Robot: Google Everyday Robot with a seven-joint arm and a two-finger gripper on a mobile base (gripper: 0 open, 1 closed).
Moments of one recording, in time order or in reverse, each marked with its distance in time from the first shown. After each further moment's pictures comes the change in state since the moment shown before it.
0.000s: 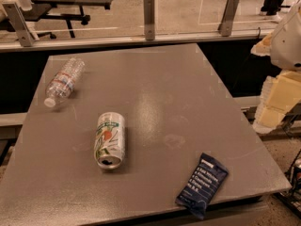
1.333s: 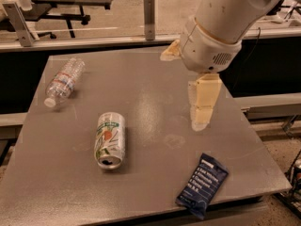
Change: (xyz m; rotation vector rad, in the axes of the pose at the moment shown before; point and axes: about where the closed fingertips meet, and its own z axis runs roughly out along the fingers) arm -0.134 0.019 0.052 -0.140 -0.155 -0.512
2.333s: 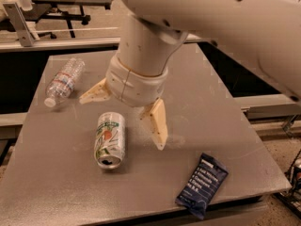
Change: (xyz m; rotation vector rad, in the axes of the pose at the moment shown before) arm -0.121 0.026 0.066 -0.106 -0.122 -0.798
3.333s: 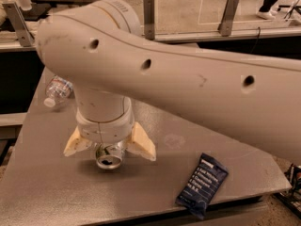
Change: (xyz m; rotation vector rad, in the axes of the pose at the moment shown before) arm -0.028 0.007 0.072 -0.238 0.083 -0.409
